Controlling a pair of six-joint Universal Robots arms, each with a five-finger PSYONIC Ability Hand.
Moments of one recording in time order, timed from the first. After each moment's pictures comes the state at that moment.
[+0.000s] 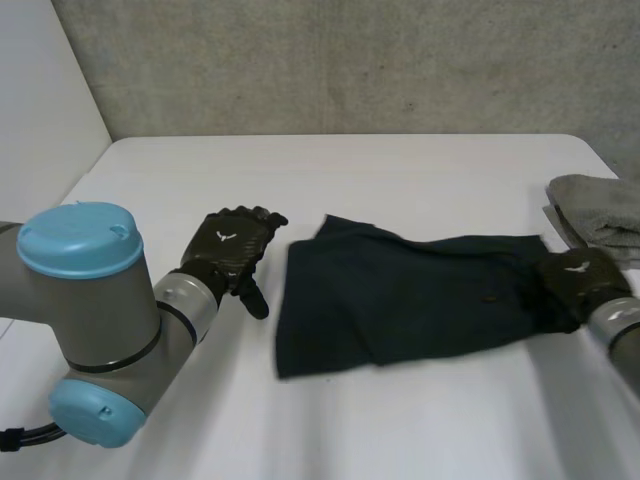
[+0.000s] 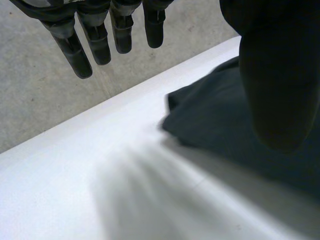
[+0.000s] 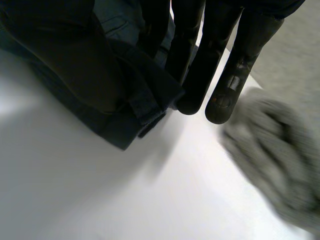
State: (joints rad) left arm 4.18 -1.97 -1.61 3.32 -1.55 3.28; right arm 1.63 -1.24 1.87 -0.22 1.42 2.53; left_hand 0.19 0.20 0.21 0.20 0.04; right_hand 0.87 1.16 1.17 1.19 0.95
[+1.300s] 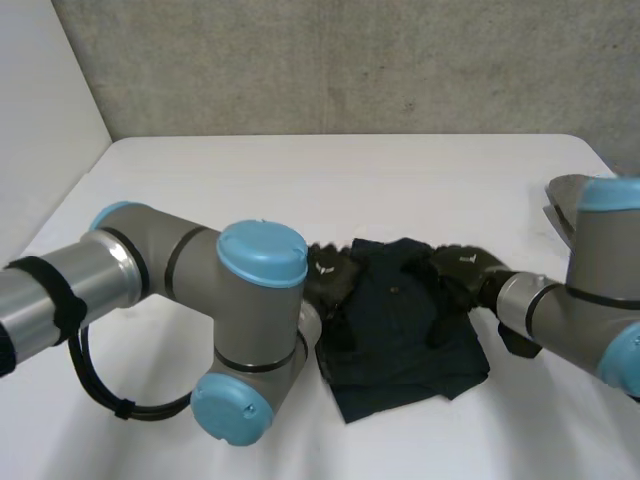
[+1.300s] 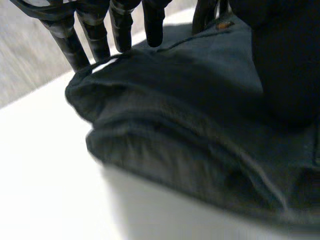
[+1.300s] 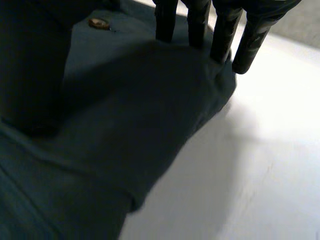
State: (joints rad) left arm 3.91 -2.36 -1.13 3.09 -1.69 3.29; right arm 1.85 -1.01 1.46 0.12 1.20 2.88; left_hand 0.19 0.20 0.21 0.20 0.04; right_hand 0.20 0.22 0.21 0.23 0.06
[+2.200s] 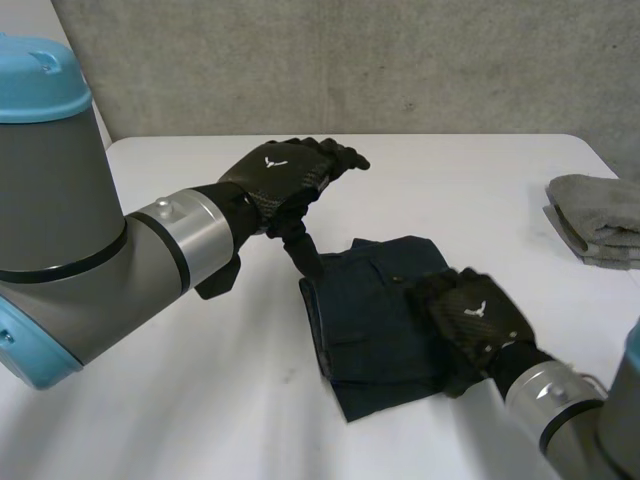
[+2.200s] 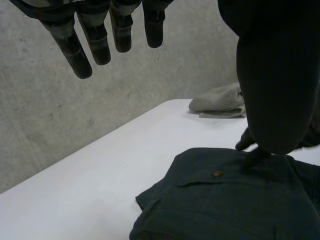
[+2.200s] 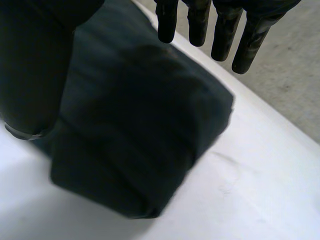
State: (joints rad) left arm 4.12 -1.89 -1.24 2.92 -1.28 3.22; right arm 1.97 -1.43 2.08 -0.31 1.36 2.73; left_hand 0.19 0.19 0.21 0.20 0.04; right_hand 0.14 0.19 0.18 0.23 0.05
